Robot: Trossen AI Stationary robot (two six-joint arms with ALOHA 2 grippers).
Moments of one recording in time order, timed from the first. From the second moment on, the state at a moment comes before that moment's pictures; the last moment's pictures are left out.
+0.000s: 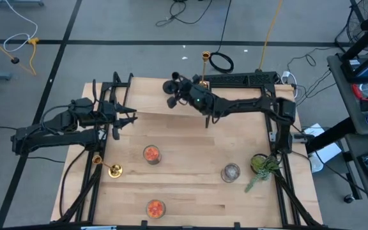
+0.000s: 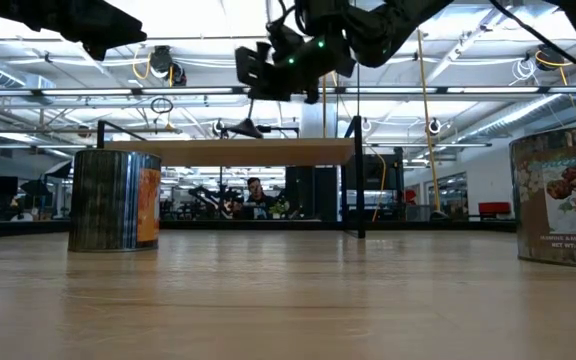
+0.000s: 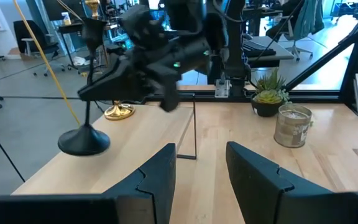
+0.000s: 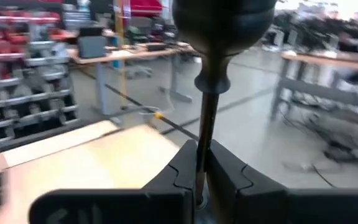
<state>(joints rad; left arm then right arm) 0.27 0.43 0.56 -0.27 0.09 0.10 -0.26 1.91 1.37 0.49 0.49 0.04</state>
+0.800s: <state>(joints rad) 0.27 0.43 0.56 -0.27 0.09 0.10 -0.30 1.91 1.37 0.40 0.42 0.12</state>
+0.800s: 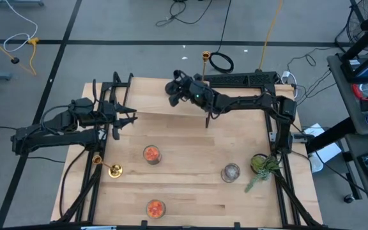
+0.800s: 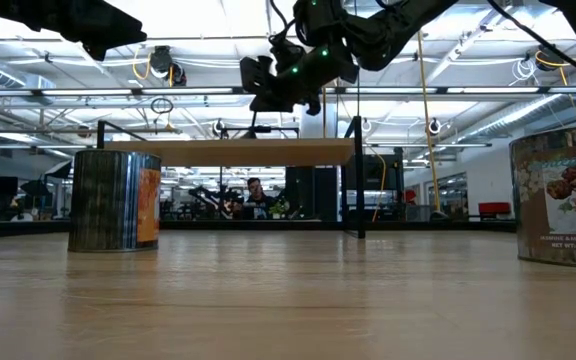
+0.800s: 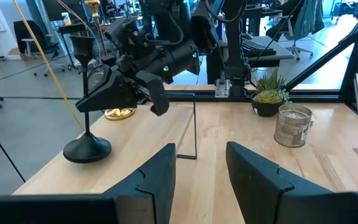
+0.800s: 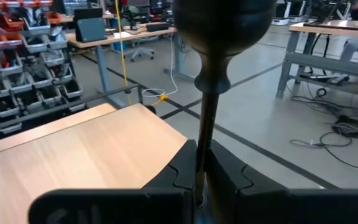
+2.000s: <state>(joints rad) 0.27 0.43 0.56 -0.29 0.08 0.08 -0.34 1.88 1.37 0.34 0.34 0.11</state>
